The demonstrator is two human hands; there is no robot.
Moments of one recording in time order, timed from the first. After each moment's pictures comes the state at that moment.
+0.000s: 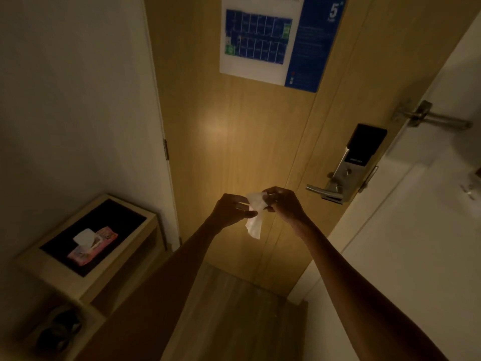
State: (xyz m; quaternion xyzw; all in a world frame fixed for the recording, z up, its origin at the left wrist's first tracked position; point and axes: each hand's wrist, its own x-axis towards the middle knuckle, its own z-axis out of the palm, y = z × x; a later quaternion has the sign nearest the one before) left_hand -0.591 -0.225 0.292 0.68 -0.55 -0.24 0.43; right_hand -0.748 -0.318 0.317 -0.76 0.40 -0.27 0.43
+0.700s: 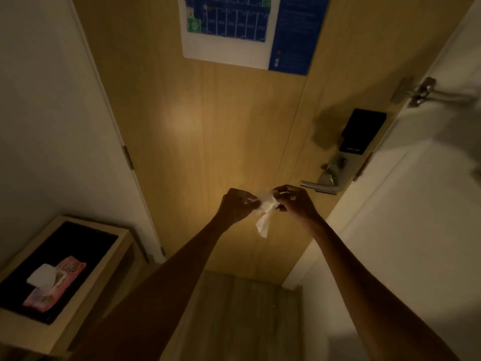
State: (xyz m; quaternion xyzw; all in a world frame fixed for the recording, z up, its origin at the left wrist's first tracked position) left_hand -0.562 -0.335 0.261 0.68 -0.52 -0.31 0.40; right_hand -0.743 -0.382 0.294 -0.69 0.48 -0.31 0.45
